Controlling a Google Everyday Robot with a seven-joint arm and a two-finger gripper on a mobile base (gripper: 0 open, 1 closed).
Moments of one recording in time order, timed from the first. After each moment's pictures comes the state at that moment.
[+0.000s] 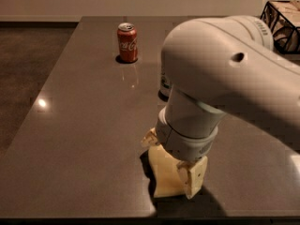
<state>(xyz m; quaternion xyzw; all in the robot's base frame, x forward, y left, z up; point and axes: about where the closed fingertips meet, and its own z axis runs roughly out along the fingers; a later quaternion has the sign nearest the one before) 0.345 -0.042 0.840 -0.90 0.42 0.03 0.07</state>
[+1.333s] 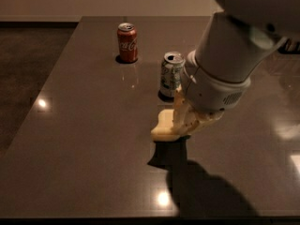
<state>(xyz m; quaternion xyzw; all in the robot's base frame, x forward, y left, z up) 0.386 -0.069 0.916 -0.84 0.53 0.02 0.11</state>
